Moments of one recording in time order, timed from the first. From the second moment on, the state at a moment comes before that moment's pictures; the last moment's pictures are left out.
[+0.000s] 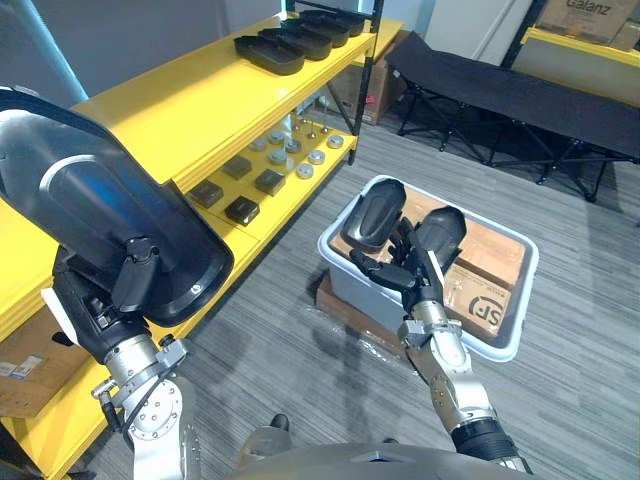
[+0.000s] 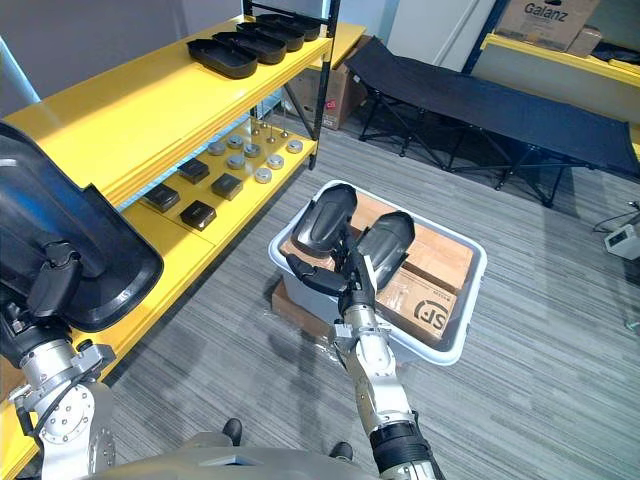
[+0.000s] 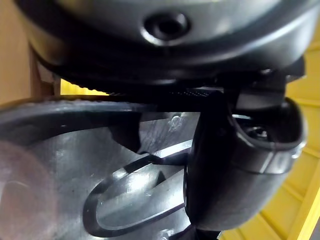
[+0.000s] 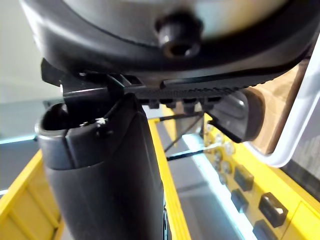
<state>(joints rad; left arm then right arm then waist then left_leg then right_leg) 0.37 -0.03 0.22 -0.35 -0.09 -0.33 0.44 0.00 -0.08 0.13 0.22 0.28 -0.17 -0.02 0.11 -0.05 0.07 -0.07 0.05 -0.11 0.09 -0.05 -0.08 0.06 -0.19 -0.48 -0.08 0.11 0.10</state>
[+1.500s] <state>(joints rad) 0.32 0.04 0.04 -0.37 -0.31 -0.37 0.15 0.14 -0.09 0.17 0.04 0.32 -0.38 0.06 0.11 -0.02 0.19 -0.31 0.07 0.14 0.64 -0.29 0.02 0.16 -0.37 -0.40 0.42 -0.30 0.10</state>
